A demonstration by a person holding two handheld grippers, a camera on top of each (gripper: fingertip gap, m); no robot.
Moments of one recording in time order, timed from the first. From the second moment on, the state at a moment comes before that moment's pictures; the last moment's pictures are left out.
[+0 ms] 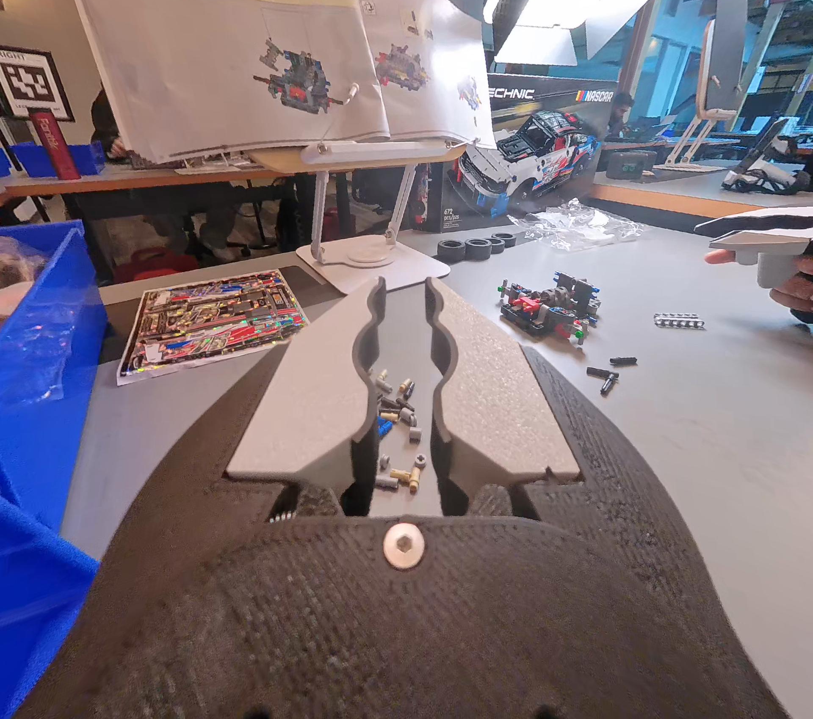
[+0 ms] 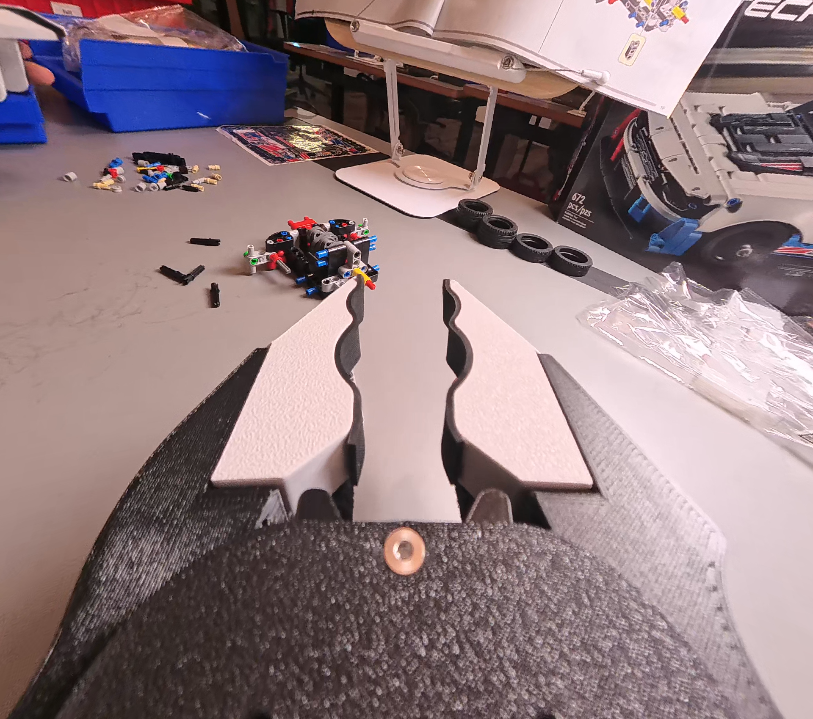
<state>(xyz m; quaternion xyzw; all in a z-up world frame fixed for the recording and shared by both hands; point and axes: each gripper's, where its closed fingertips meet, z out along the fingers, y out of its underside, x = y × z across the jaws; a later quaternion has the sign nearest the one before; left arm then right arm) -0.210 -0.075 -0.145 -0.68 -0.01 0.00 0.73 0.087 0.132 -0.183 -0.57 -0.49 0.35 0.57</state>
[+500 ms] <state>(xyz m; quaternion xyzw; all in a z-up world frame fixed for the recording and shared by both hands) -0.204 -0.077 -0.154 -0.70 0.01 0.02 0.72 0.088 0.130 -0.180 -0.56 -0.49 0.34 0.57</state>
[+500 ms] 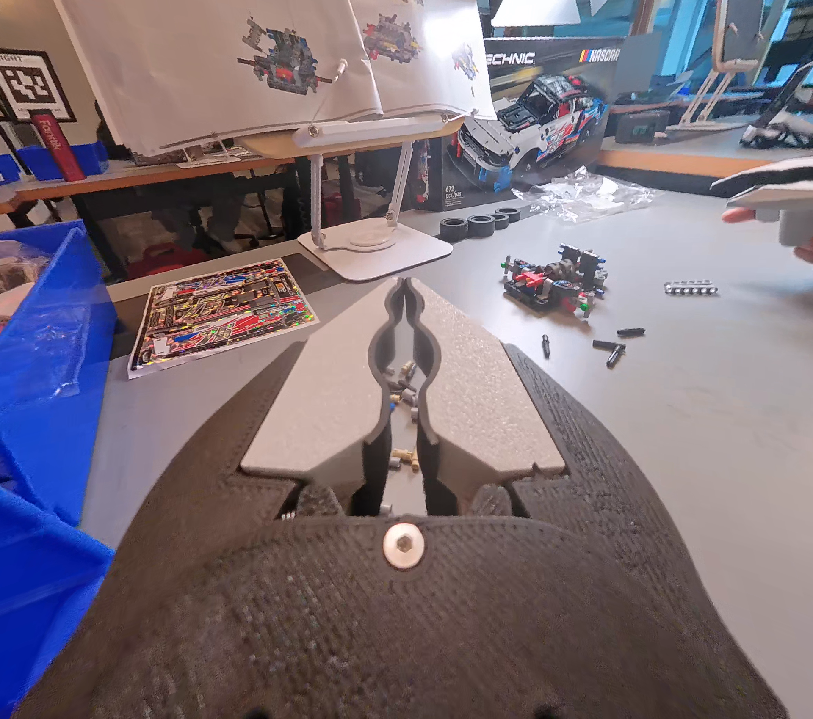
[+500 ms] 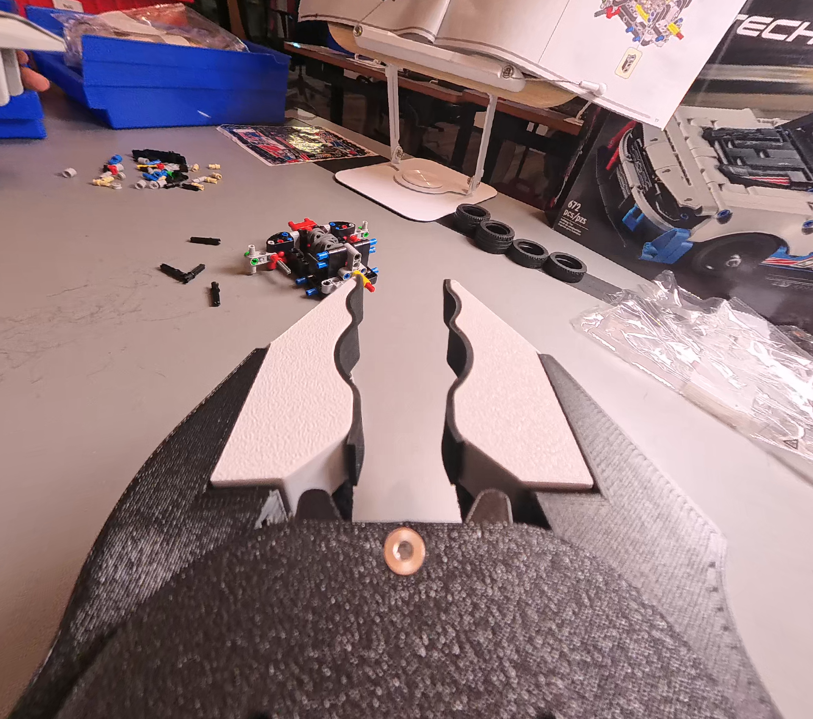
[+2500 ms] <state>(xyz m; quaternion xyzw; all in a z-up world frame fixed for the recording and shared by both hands) -0.225 -0.132 -0.205 -0.94 0.27 -0.03 0.19 0.087 0.104 -0.174 -0.53 -0.52 0.34 0.58</state>
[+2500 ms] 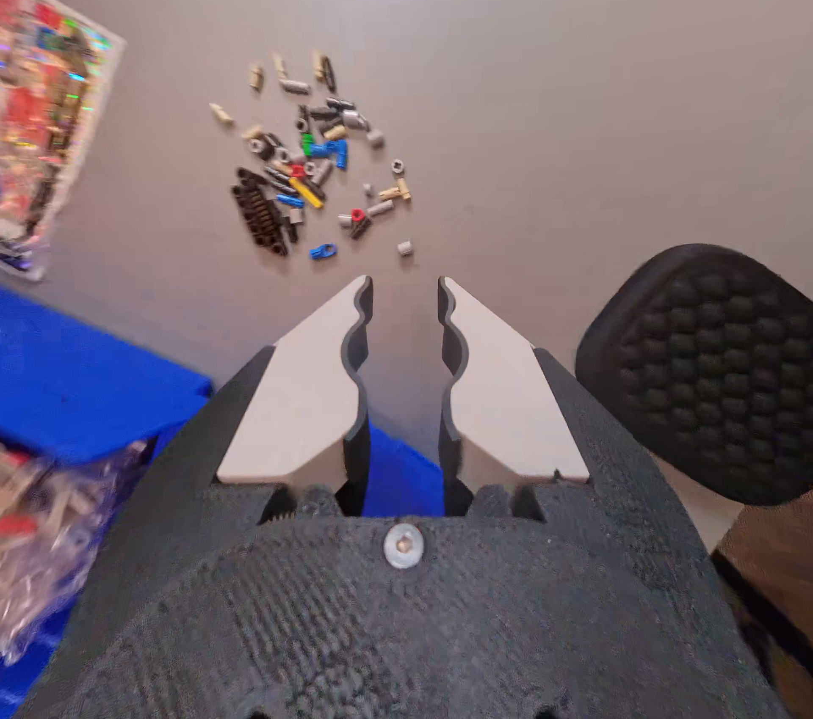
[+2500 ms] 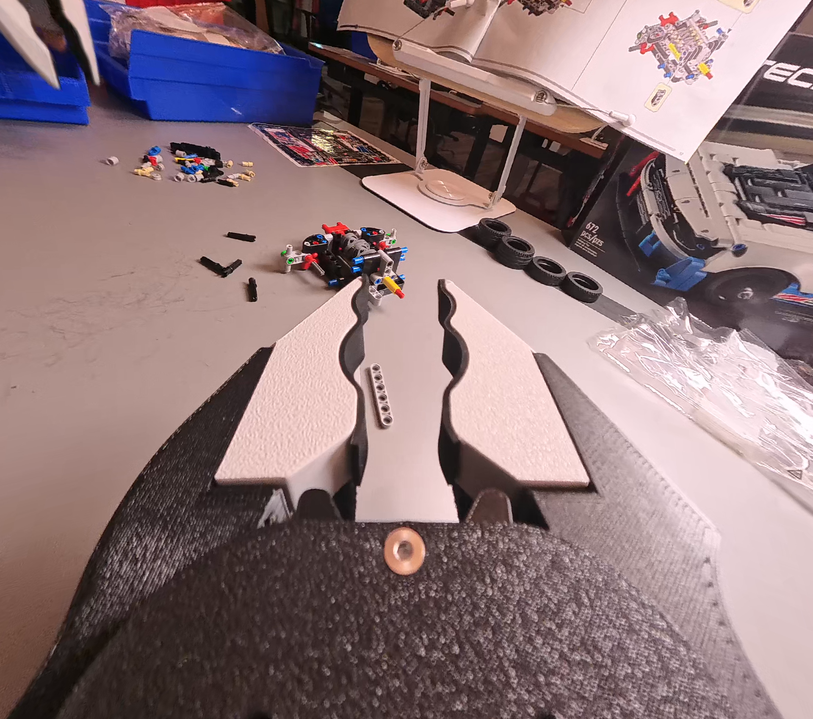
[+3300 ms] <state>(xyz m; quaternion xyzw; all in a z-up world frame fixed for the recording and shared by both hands) -0.103 -0.053 -0.231 -0.89 0.29 -0.09 0.34 0.091 0.105 -0.169 -0.53 -0.52 0.34 0.58</state>
